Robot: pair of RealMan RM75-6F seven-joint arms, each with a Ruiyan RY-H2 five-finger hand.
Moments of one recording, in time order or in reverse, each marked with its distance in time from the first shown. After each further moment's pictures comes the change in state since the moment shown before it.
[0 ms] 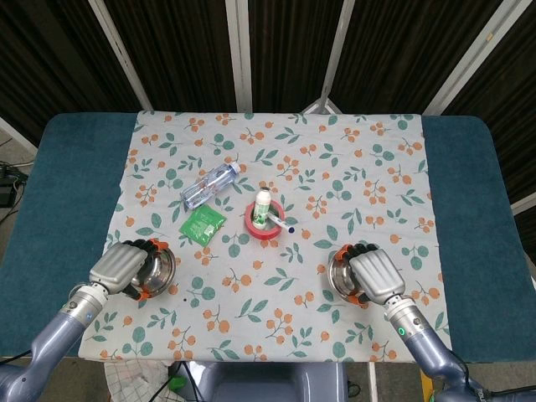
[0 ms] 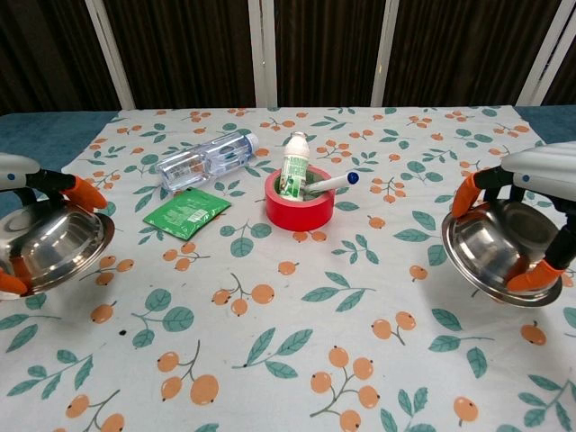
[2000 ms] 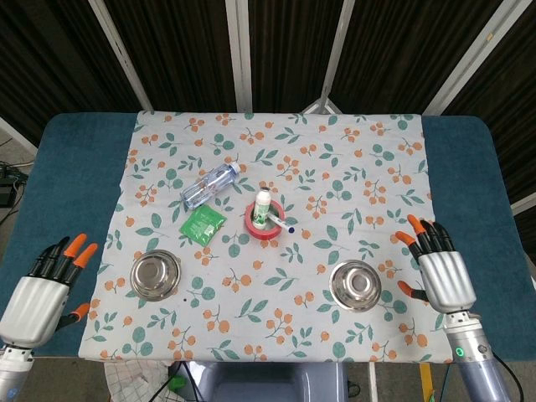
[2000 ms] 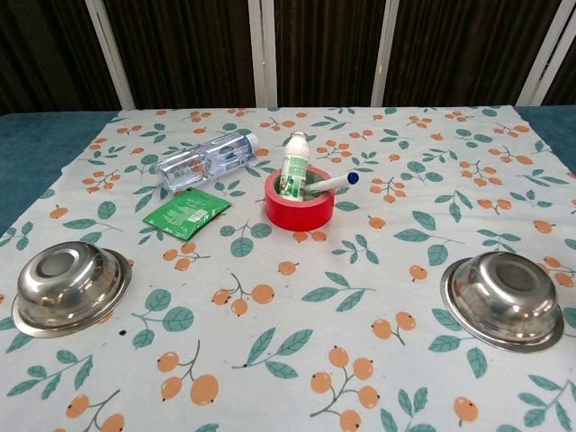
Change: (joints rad) left arm 0.439 0.042 0.171 0.054 0.608 0.762 -0.019; right arm -0.275 0.080 -0.036 0.086 -0.280 0.401 0.223
